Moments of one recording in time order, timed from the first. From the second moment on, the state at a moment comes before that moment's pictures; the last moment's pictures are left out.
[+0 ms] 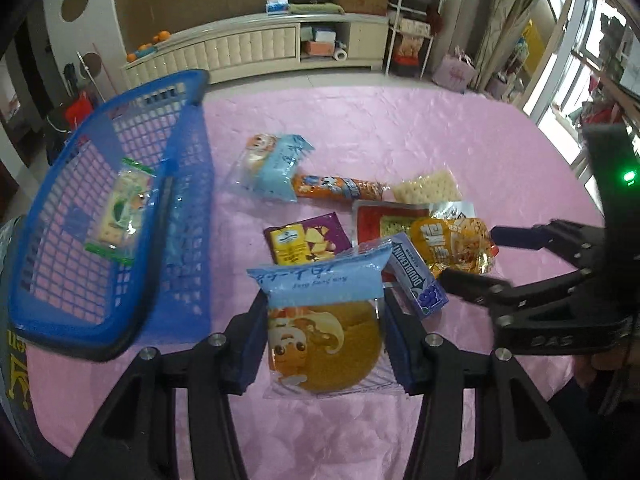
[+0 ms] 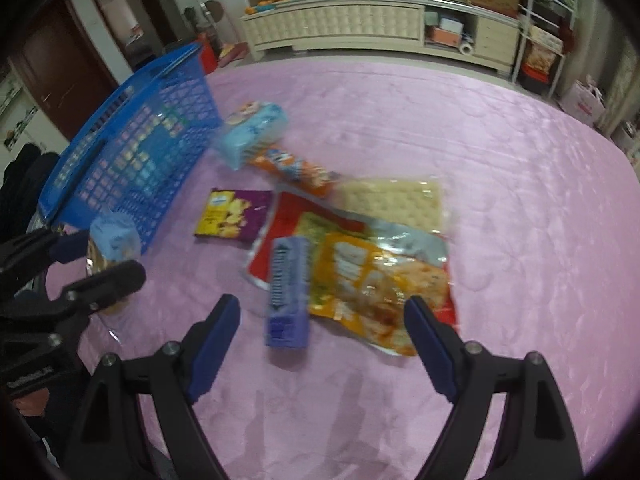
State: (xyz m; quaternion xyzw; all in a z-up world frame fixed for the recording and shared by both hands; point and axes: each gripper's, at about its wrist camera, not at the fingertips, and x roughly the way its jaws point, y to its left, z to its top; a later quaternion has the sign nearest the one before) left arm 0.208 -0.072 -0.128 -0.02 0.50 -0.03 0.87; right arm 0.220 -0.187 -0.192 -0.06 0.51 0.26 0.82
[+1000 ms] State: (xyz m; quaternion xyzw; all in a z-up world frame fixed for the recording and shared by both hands) left arm 0.153 -0.053 -0.062 0.00 0.43 -0.06 0.90; right arm 0.179 -0.150 -0.135 -0.06 0.46 0.28 0.84
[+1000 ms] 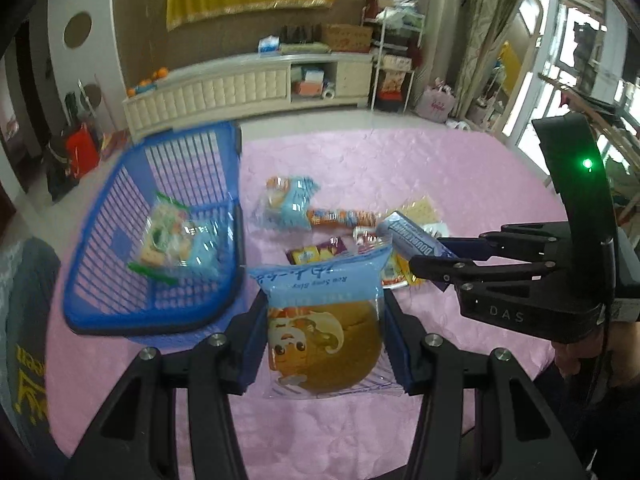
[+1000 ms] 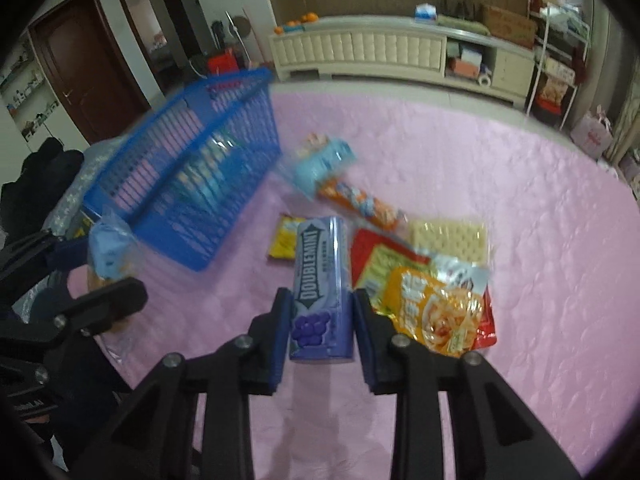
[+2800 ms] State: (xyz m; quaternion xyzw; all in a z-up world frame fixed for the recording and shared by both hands) left arm 0.262 0.134 -0.067 0.00 0.47 -0.02 0.88; right arm 0.259 0.048 -0.085 -0.13 0.43 0.31 0.84
